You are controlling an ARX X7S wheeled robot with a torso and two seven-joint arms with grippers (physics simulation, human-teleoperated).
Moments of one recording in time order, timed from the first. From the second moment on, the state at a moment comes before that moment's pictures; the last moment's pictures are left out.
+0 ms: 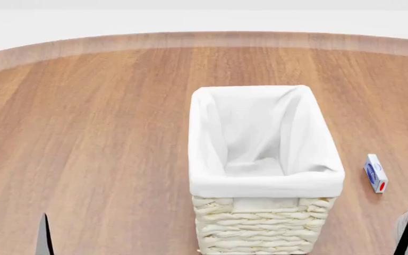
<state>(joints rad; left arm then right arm) 0.12 -0.34 0.27 0.67 -0.10 -0.27 -0.45 -0.30 0.42 0.36 -0.72 0.58 0.18 0.21</state>
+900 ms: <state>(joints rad) 0.12 -0.35 0.26 0.65 -0.12 -0.26 -0.47 0.46 0.48 -0.02 -0.51 0.60 0.47 0.26</state>
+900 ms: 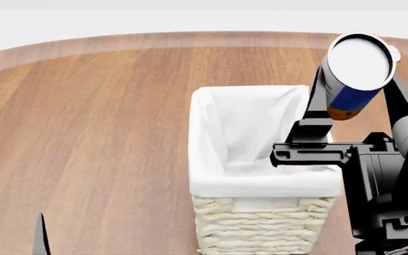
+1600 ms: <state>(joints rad) 0.12 -0.36 0.27 0.65 -0.13 -0.25 -0.48 1.04 0.30 -0.27 0.22 0.43 0.38 0.10</state>
